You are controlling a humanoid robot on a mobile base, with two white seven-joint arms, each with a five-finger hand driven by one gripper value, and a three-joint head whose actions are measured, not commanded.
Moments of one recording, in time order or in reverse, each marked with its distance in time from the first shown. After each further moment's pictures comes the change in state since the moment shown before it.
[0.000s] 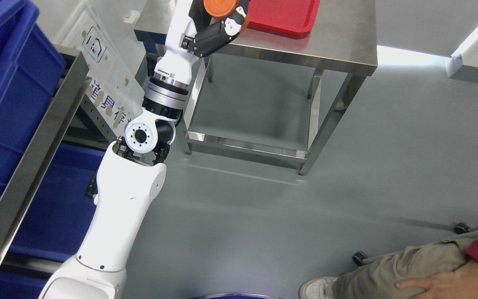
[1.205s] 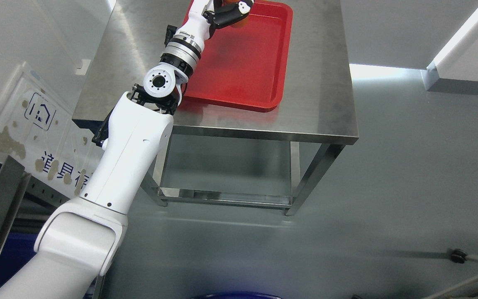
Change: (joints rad) left arm -0.281 0.000 -0.080 0.500 0.021 0.131 0.008; right arm 0.000 0.000 0.000 0.000 0.000 0.000 0.000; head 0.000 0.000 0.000
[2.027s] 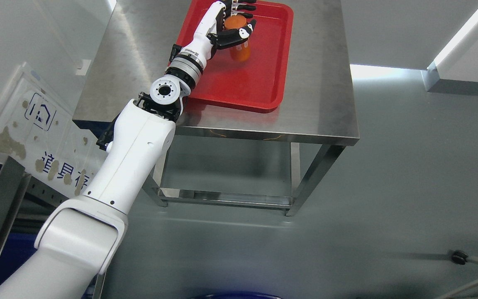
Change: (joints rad) left arm -0.021 0.000 -0.044 0.118 0.021 0.013 -0.006; right arm 0.000 0.000 0.000 0.000 0.000 0.000 0.000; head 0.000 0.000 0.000
